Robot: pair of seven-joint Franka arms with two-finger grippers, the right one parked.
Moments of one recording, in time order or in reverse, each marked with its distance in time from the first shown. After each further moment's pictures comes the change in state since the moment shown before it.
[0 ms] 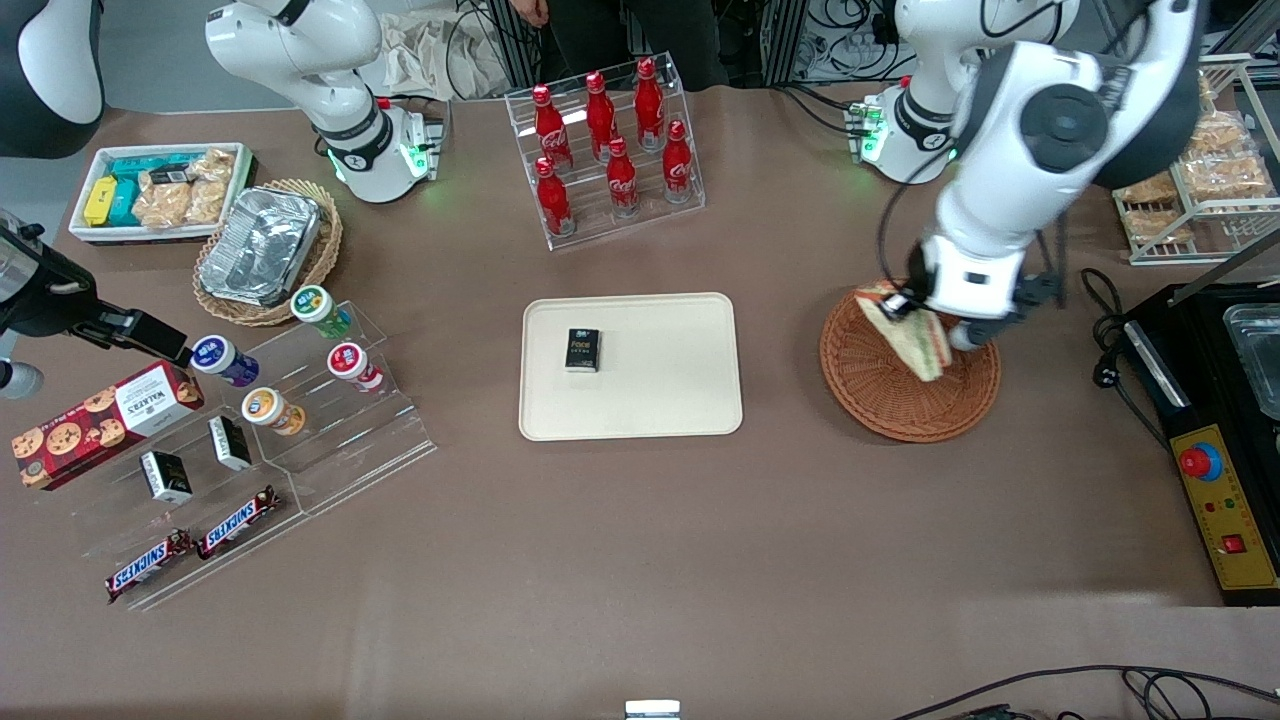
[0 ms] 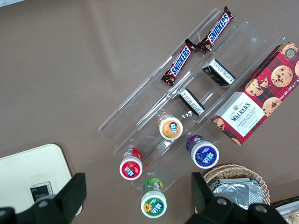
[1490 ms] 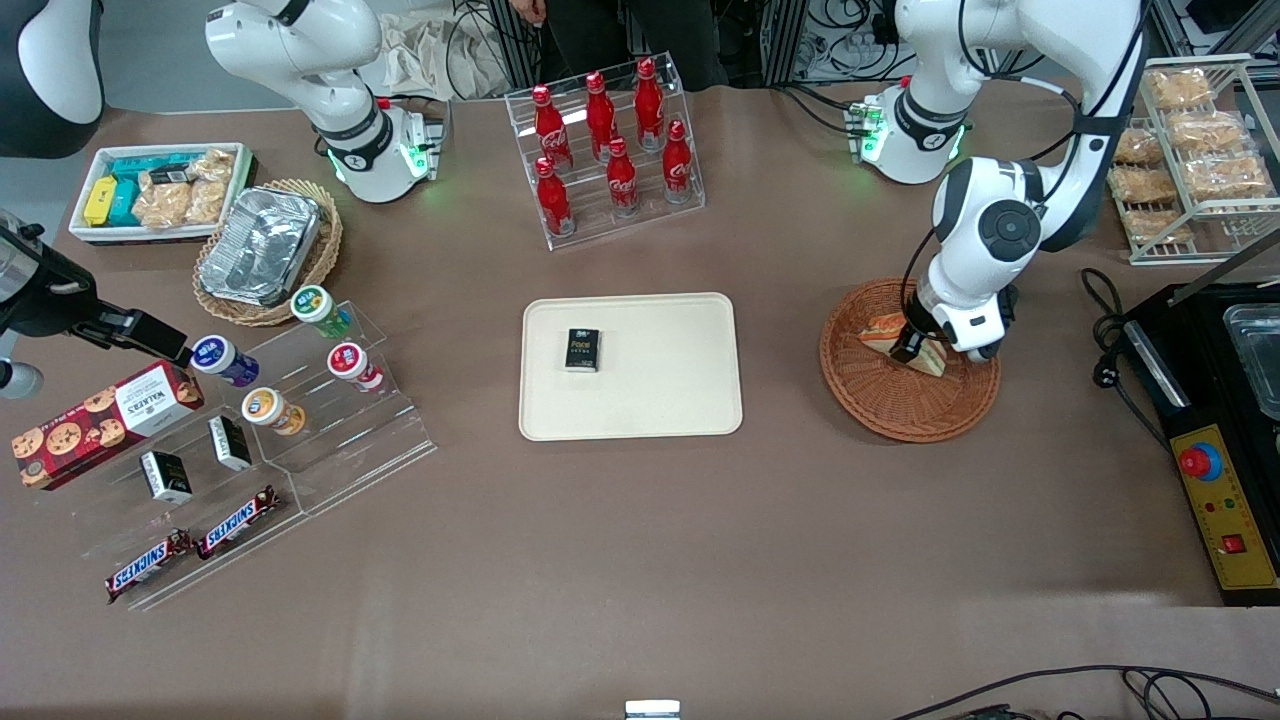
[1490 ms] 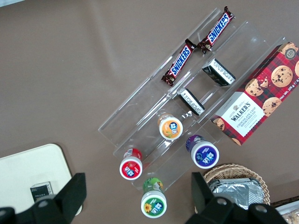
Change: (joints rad) arm 0.011 0.129 0.180 -0.539 0.050 0.635 -0.404
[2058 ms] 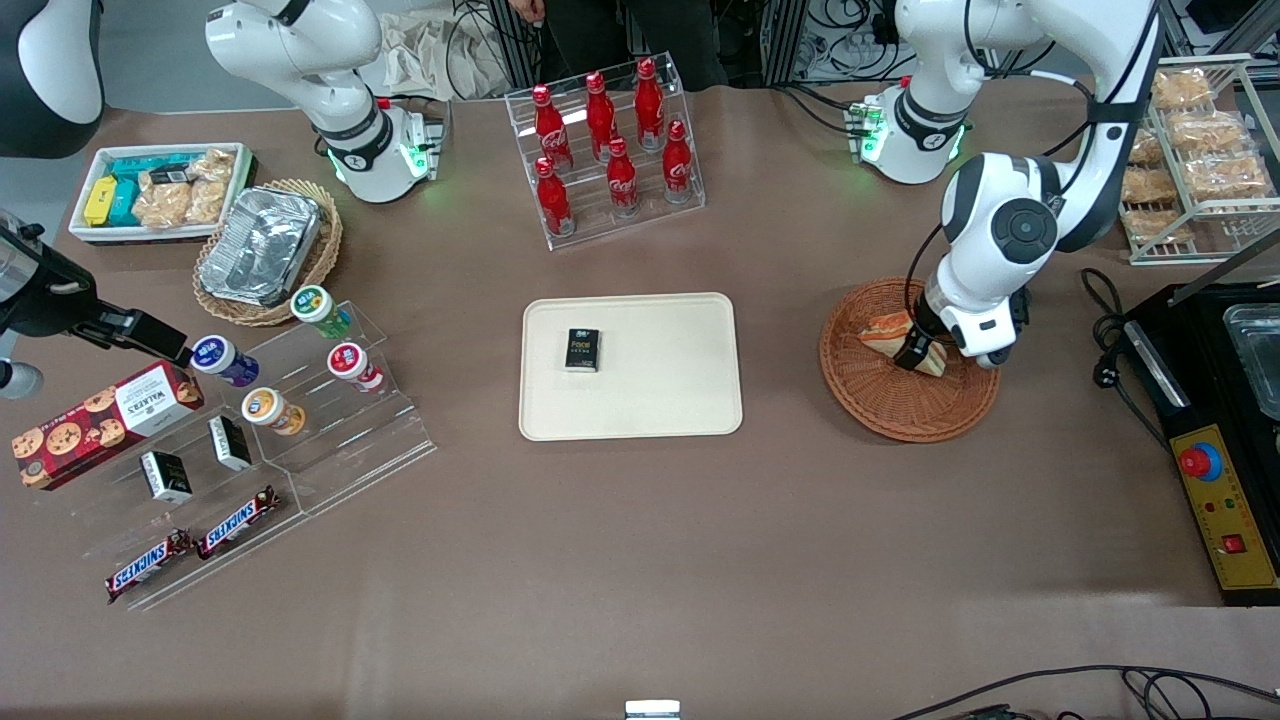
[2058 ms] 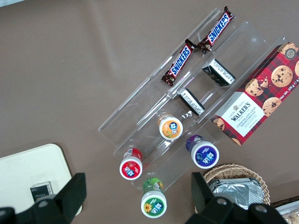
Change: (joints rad) arm 0.000 -0.027 -0.001 0.075 -0.011 -0.105 0.030
